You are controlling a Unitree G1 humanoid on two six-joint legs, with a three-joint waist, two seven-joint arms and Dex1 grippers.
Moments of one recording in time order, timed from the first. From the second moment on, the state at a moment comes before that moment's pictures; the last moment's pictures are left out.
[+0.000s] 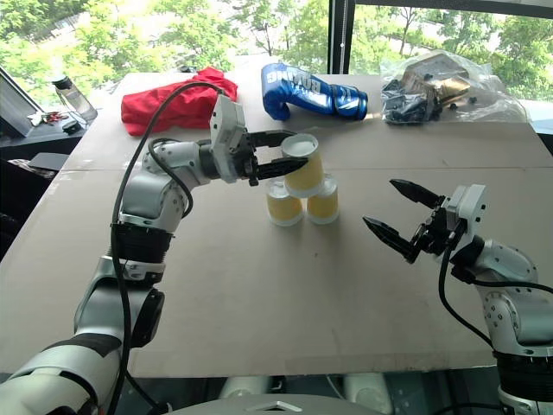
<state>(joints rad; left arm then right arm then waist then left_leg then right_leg) -0.83 0.44 -0.09 0.27 -0.39 0.22 -1.14 -0.06 -0.55 -0.21 -0.30 0.64 0.18 0.93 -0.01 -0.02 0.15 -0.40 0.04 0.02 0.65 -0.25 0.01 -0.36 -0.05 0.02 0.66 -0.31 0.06</state>
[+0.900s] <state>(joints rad) -0.82 0.45 -0.07 0.24 -0.39 0.24 -1.13 -0.04 -0.54 -0.21 -0.28 0.65 0.14 0.95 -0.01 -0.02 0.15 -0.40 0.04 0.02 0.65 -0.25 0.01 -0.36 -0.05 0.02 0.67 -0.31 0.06</state>
